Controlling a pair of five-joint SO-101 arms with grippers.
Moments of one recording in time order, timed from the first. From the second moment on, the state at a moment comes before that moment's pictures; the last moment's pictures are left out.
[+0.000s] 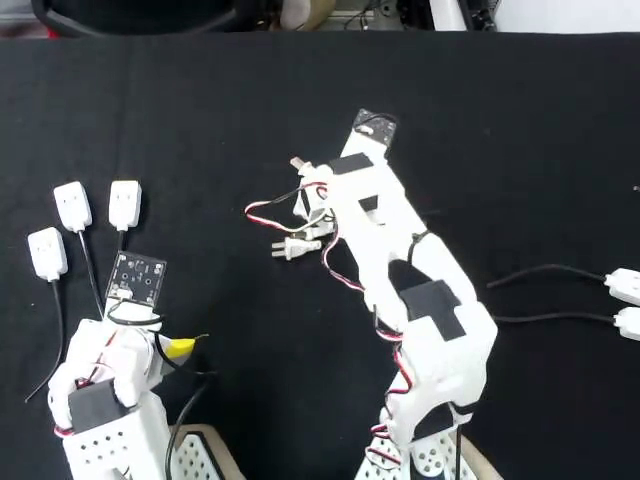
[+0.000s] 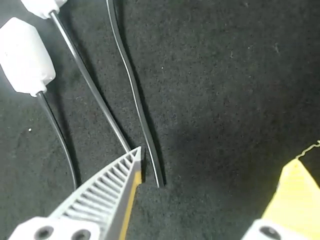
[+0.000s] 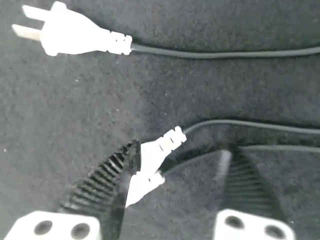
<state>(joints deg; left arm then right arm) -25.5 -102.0 92.3 75.6 -33.7 -18.7 19.6 9.3 59.6 -42.3</state>
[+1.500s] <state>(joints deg) -25.5 -102.0 92.3 75.6 -33.7 -23.8 28.6 -1.5 68.2 -41.1</state>
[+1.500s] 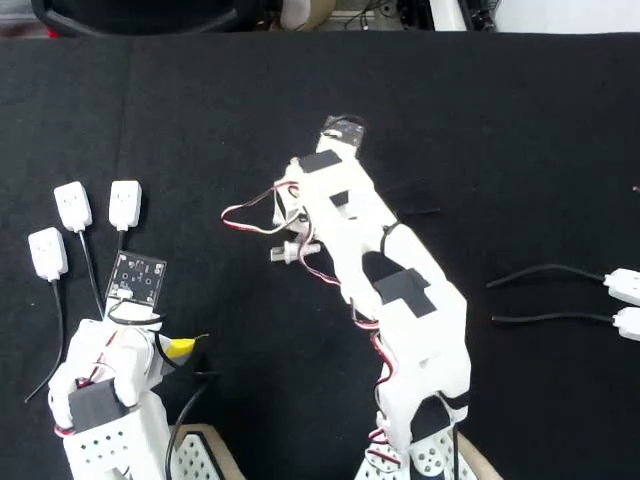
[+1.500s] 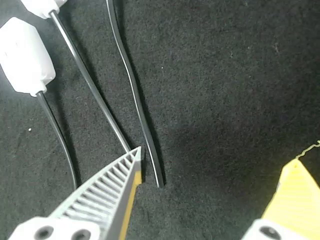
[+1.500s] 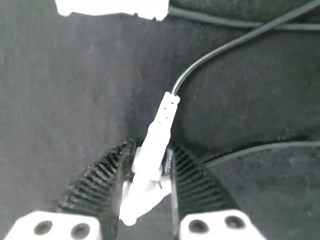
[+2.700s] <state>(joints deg) -25.5 -102.0 92.5 75.6 -33.7 -11.1 29.1 -7.7 94.3 15.9</state>
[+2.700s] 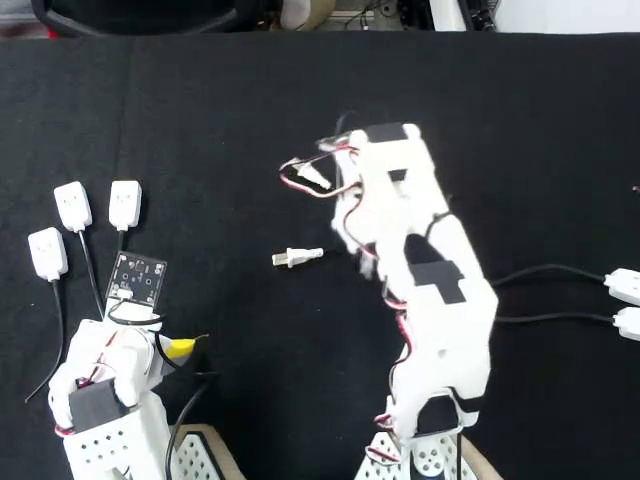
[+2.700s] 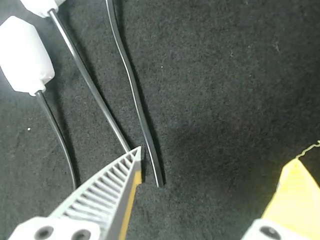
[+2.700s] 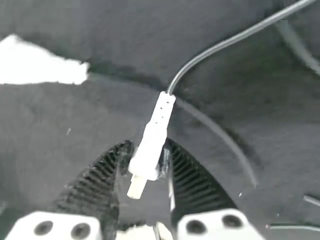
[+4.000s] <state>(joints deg) -25.5 -102.0 92.5 75.6 -33.7 -20.1 23.4 12.4 85.8 2.1</state>
